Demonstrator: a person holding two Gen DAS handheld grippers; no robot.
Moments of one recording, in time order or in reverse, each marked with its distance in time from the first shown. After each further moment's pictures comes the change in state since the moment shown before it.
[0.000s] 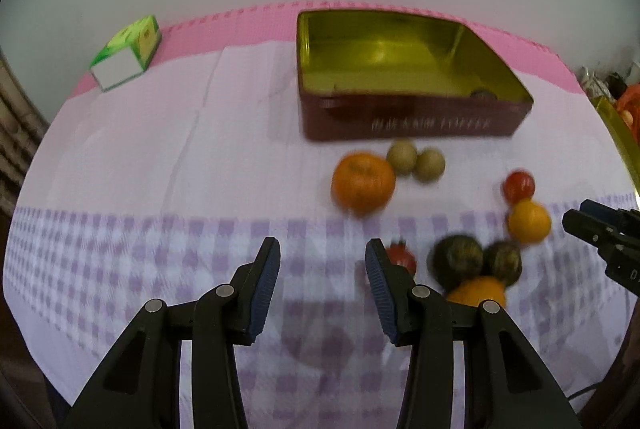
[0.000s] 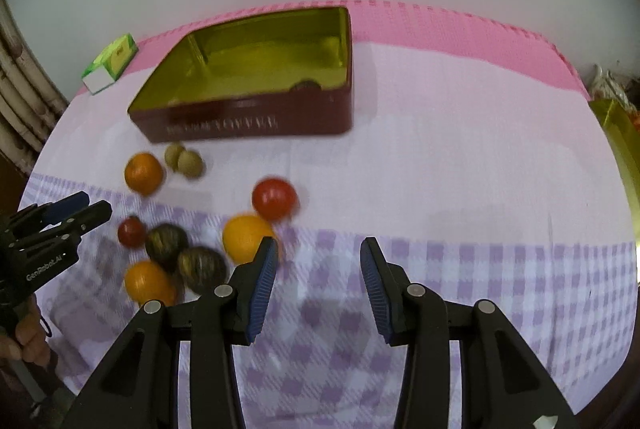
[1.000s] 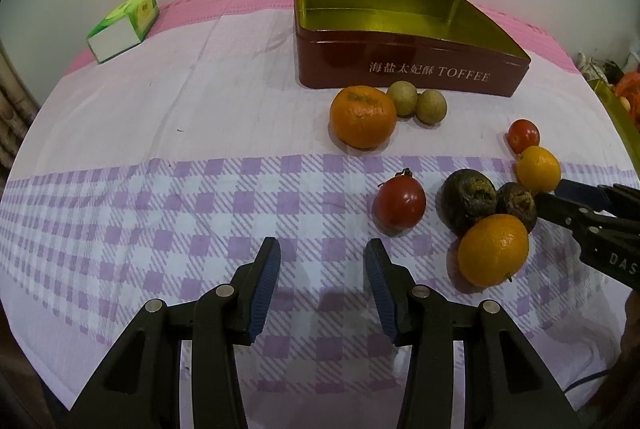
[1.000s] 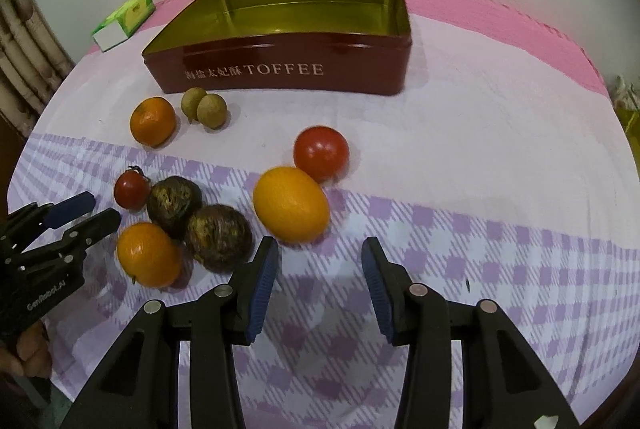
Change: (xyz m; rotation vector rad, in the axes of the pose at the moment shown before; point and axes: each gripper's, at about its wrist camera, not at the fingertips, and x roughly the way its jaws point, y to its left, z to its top) left arm 0.010 0.002 -0.037 0.009 0.015 -0.024; right arm 0.034 0.035 -0.013 -0.095 0.053 0.012
